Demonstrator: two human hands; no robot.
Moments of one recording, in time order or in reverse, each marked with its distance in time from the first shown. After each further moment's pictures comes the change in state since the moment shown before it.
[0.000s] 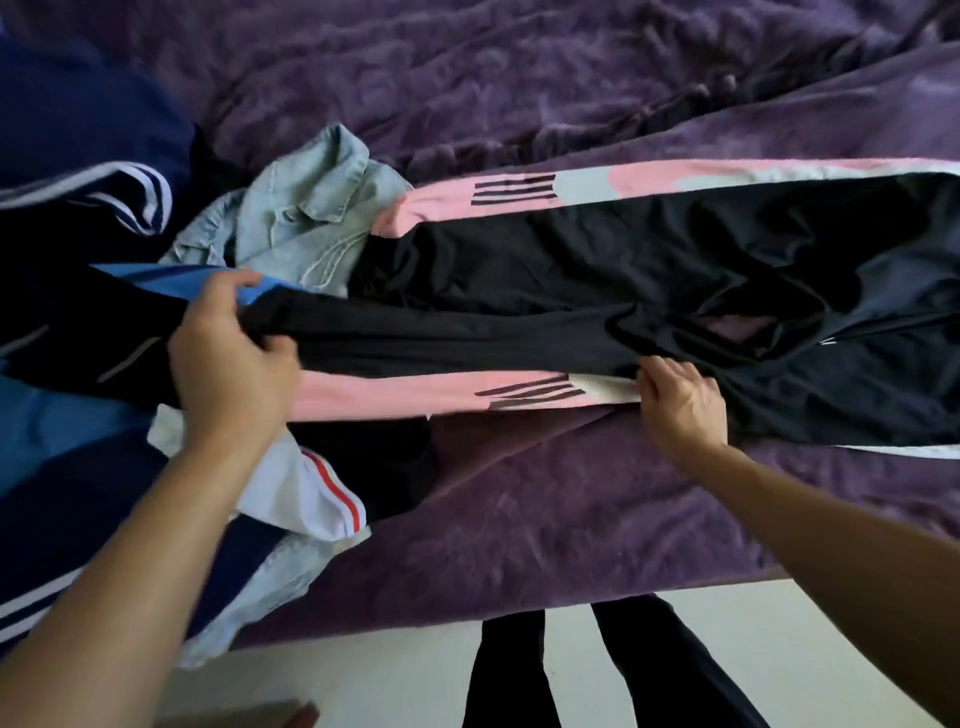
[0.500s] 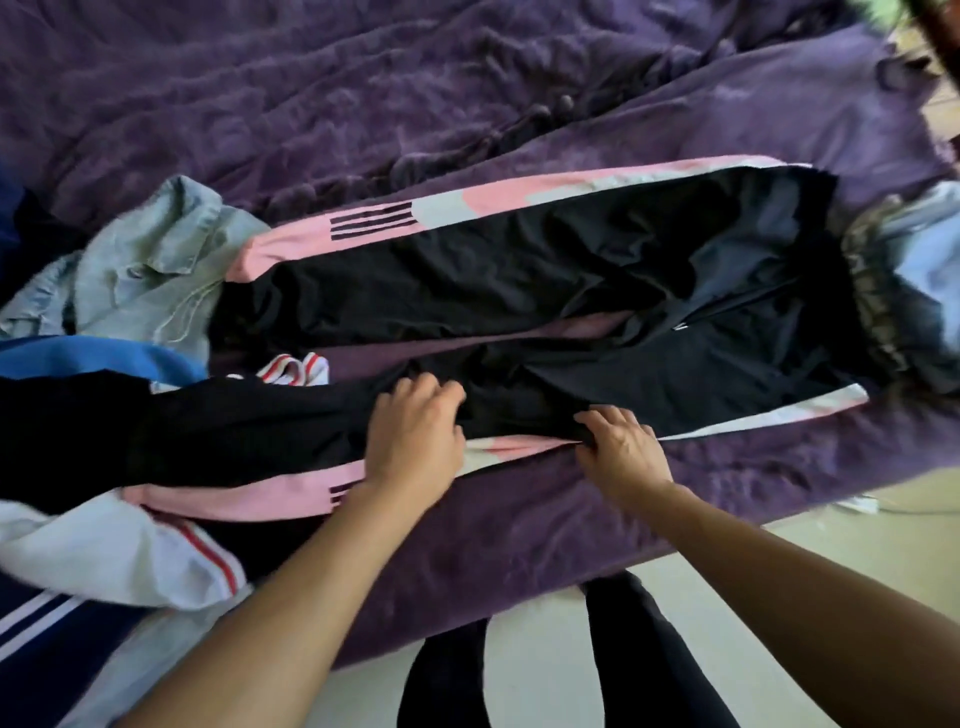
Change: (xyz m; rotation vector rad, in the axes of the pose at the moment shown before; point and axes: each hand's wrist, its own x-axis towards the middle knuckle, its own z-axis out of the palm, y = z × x) left_hand -0.113 0.141 0.148 0.361 -0.595 0.542; right_hand -0.047 0.091 -0.020 -0.063 -0.328 0.070
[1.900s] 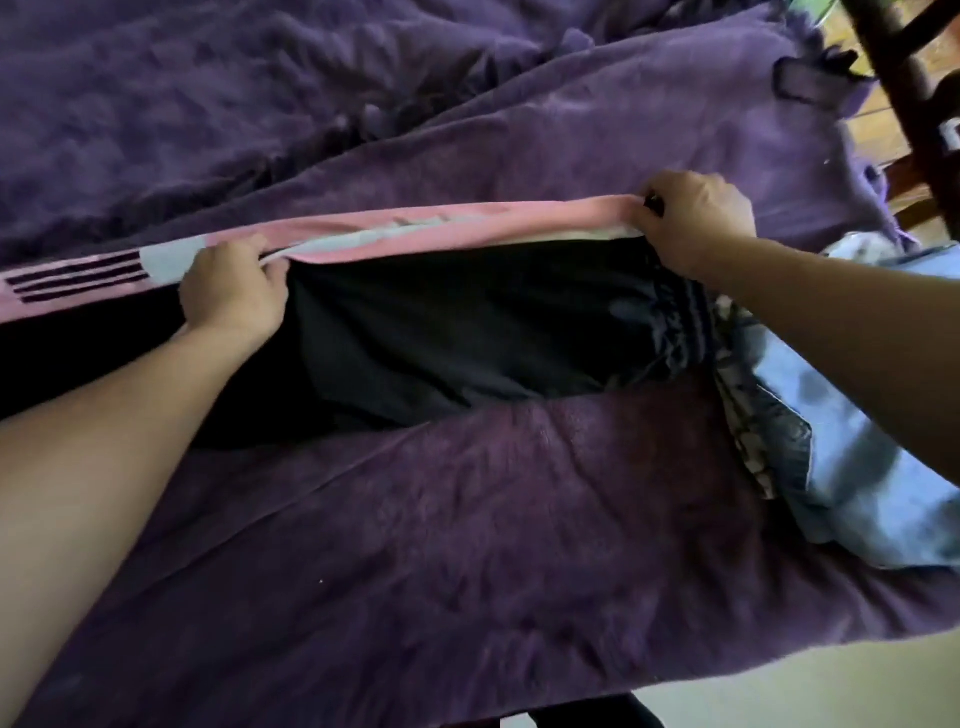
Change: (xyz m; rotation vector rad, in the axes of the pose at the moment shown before) left_hand 0.301 0.122 0.036 -0.033 0.285 -0.460; right_hand 0.286 0.312 -0.237 -0.041 0.342 0.009
